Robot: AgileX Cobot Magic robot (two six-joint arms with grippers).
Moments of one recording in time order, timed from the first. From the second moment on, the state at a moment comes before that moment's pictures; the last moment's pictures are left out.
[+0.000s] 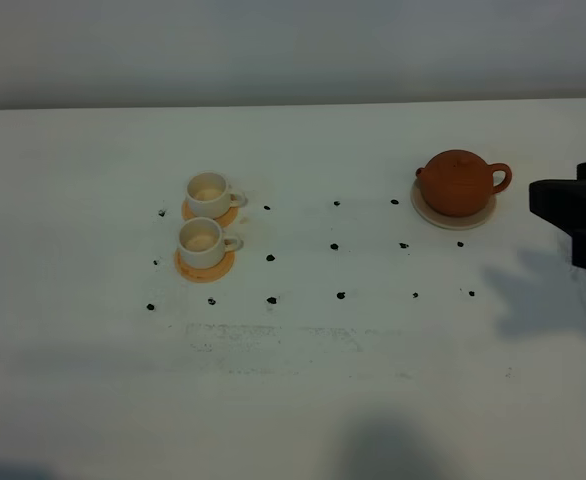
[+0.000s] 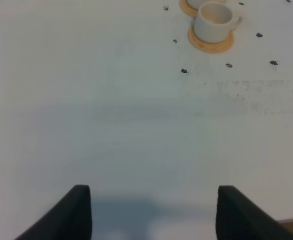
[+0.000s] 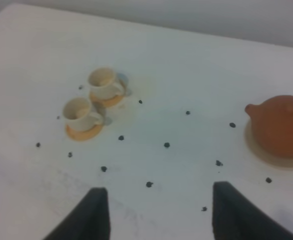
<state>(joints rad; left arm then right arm) -0.06 0.00 -0.45 -0.07 1.06 0.07 0.14 0.91 -0.82 0.74 0.72 -0.67</state>
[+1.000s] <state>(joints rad) 0.04 0.00 -0.45 -0.07 1.06 0.07 0.14 0.86 -0.82 0.70 0.67 -0.65</state>
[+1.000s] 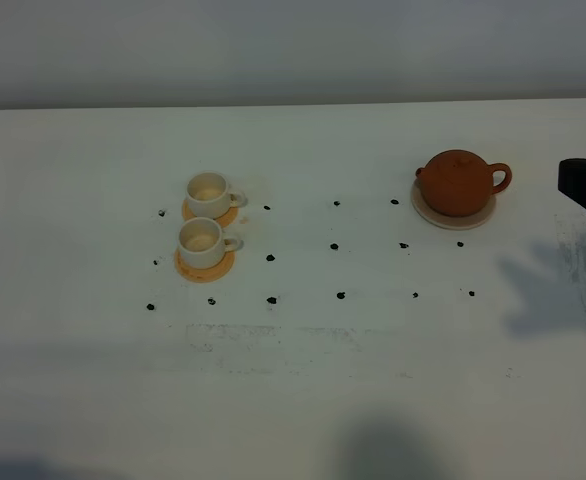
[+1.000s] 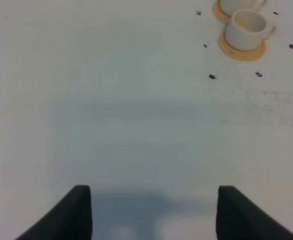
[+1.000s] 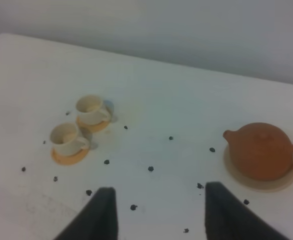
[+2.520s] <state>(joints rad) 0.04 0.00 -0.45 -0.07 1.06 0.07 0.05 1.38 -0.96 0.54 0.74 -0.62</state>
